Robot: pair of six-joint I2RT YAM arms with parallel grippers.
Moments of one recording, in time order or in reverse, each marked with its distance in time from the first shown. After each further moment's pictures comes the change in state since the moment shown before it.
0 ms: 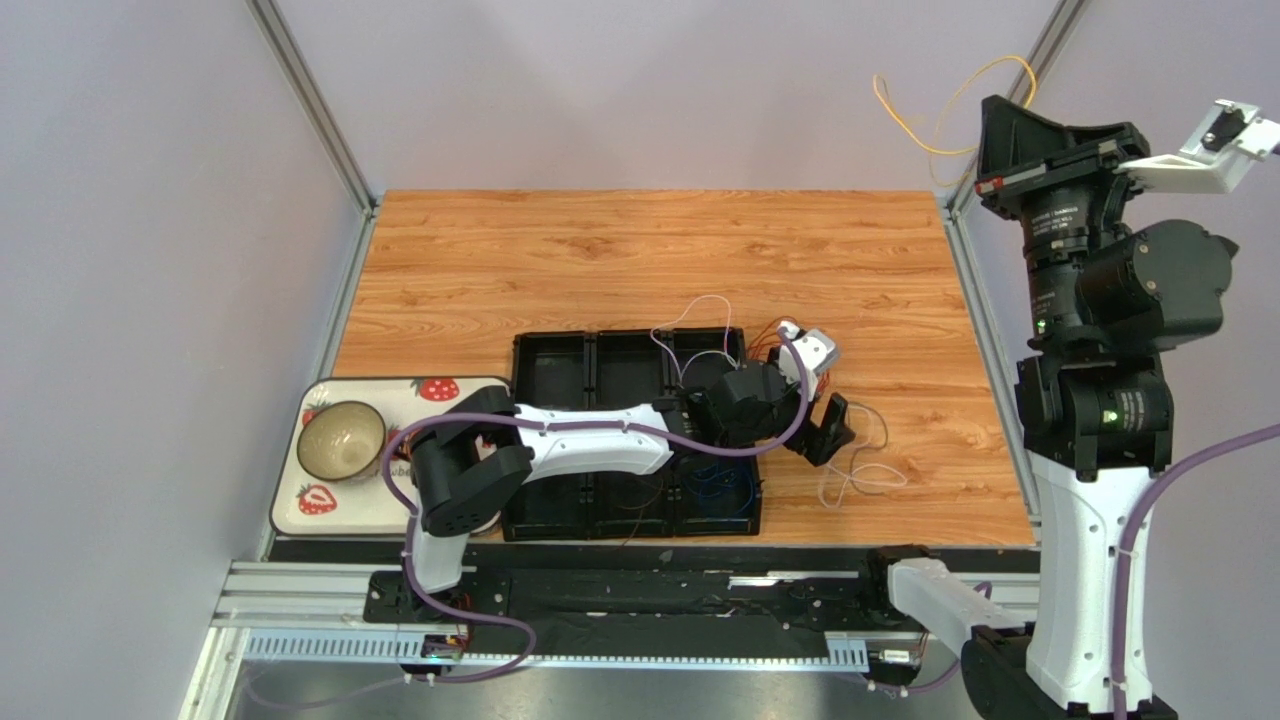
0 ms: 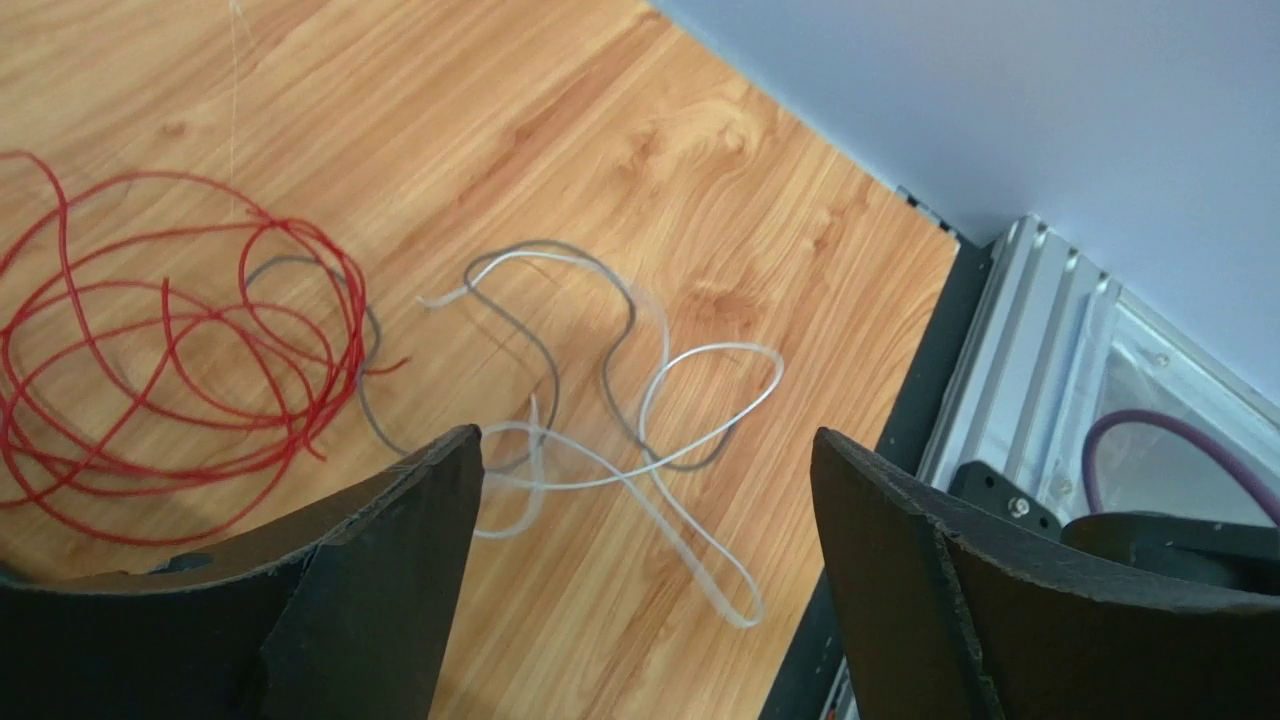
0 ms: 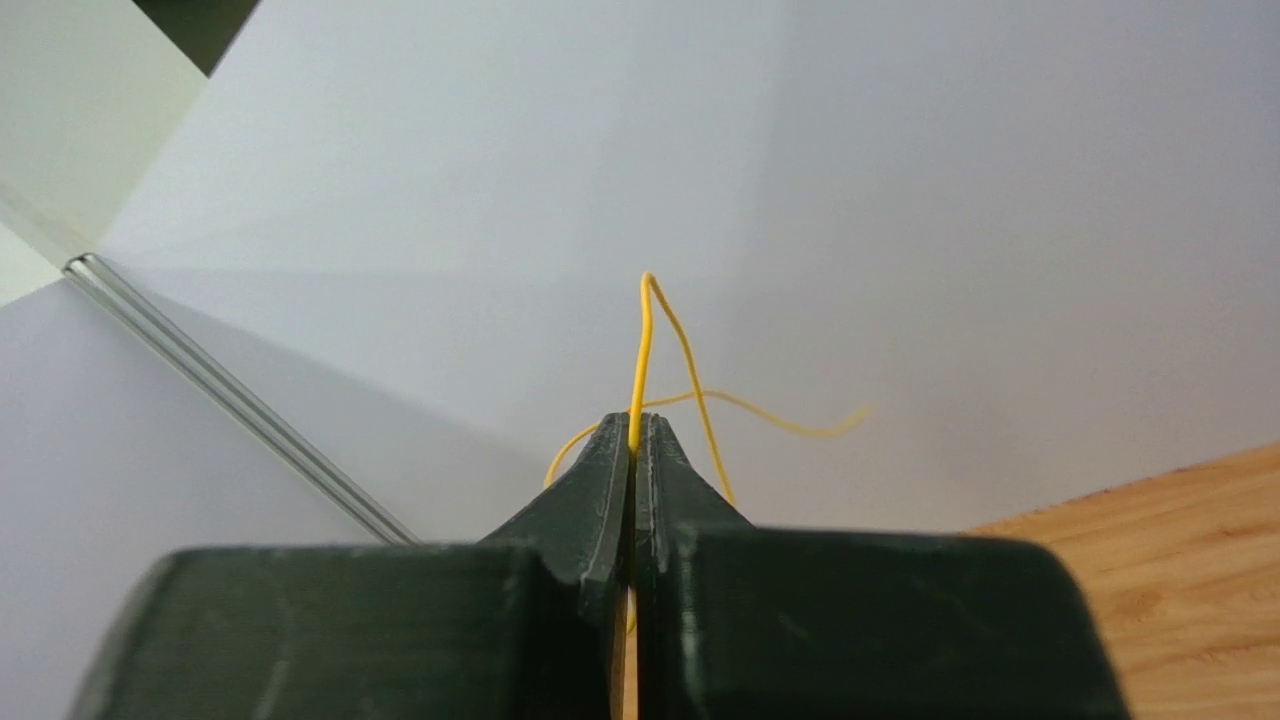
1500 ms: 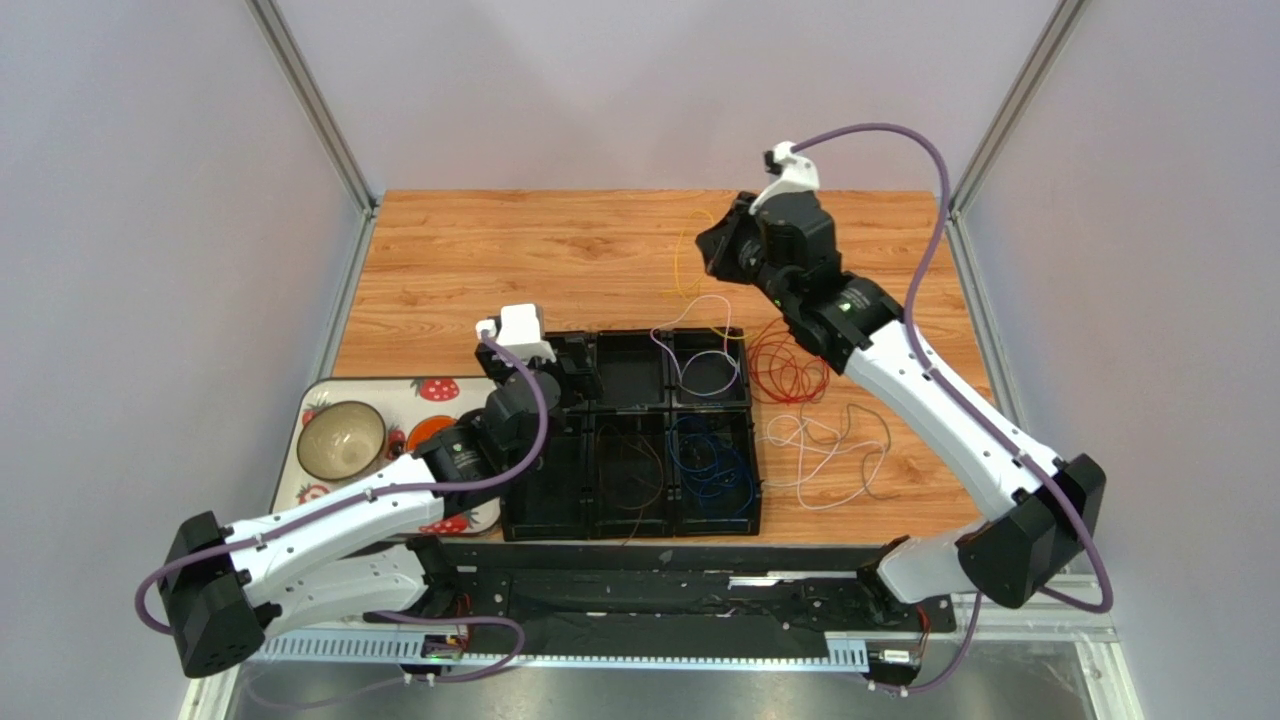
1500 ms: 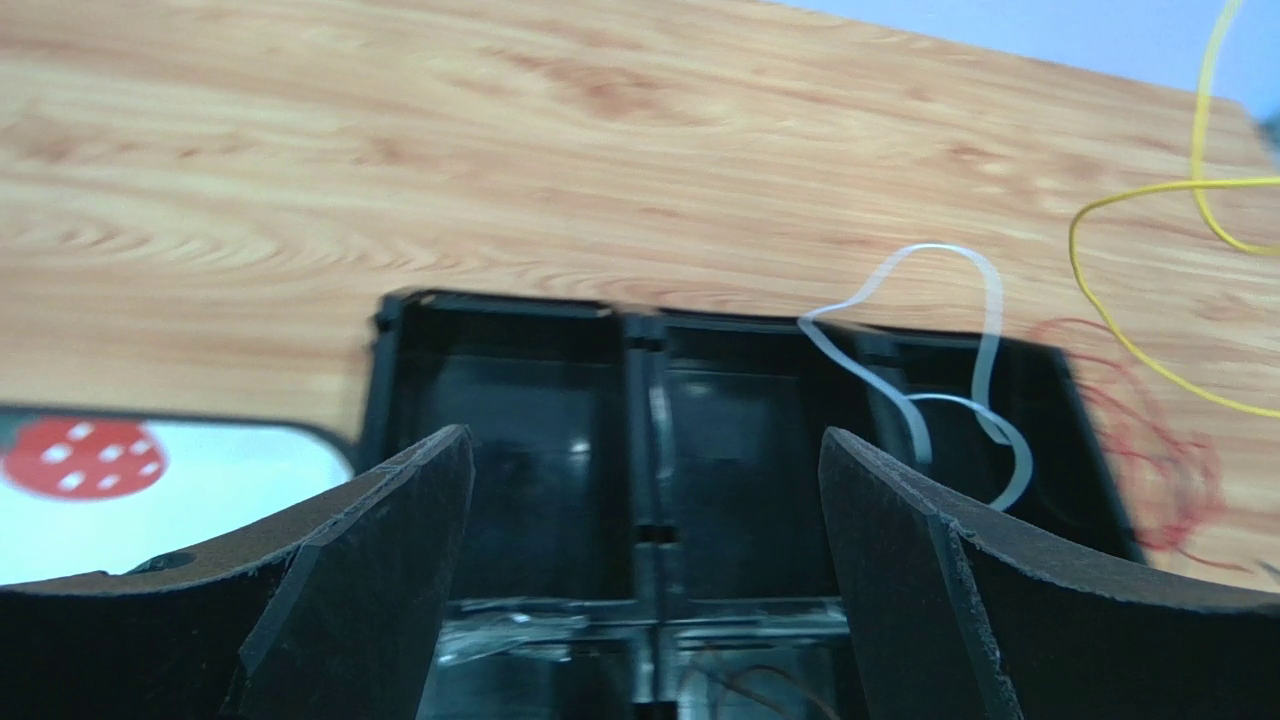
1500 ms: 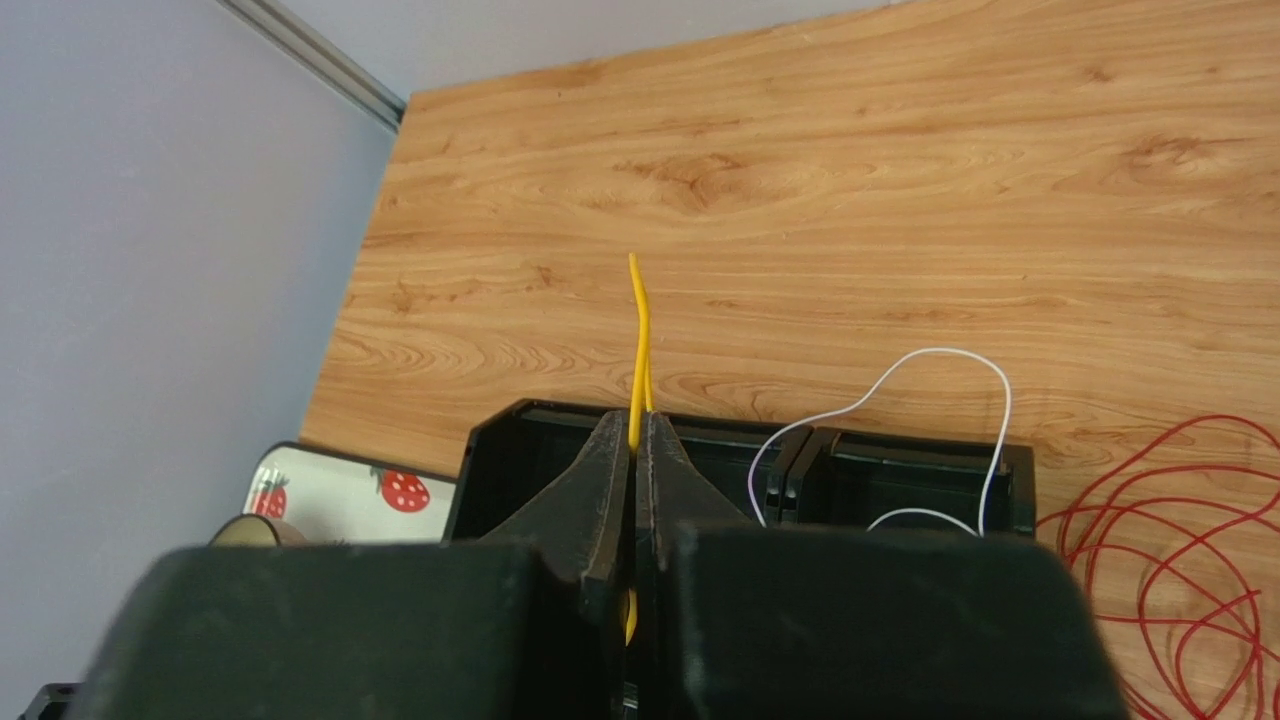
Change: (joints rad) left arm 0.247 -0.958 -0.671 -0.313 -0.782 -0.089; right arm 0.526 0.361 -0.283 0.024 0.108 -0.110
